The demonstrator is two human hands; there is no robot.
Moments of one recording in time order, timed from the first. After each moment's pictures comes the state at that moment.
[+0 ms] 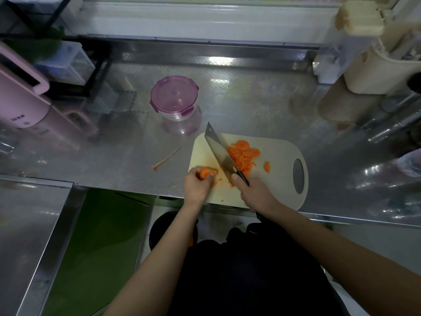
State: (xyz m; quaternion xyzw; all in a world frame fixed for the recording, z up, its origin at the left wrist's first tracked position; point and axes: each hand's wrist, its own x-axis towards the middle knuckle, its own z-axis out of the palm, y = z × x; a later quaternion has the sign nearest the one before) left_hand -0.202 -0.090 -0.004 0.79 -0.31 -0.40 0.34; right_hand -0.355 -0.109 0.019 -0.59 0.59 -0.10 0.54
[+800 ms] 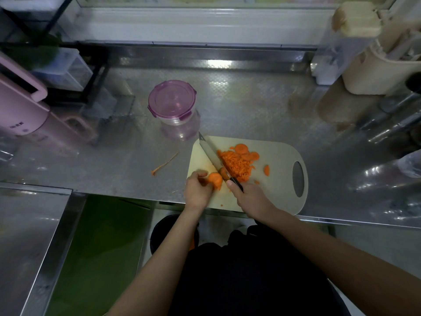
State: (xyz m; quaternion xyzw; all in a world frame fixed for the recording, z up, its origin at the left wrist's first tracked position) left_hand -0.201 -0.094 -0.017 0.81 -0.35 -0.38 0.29; right_hand -0.349 -0.107 0.020 -0.65 0.56 -0.07 0.51
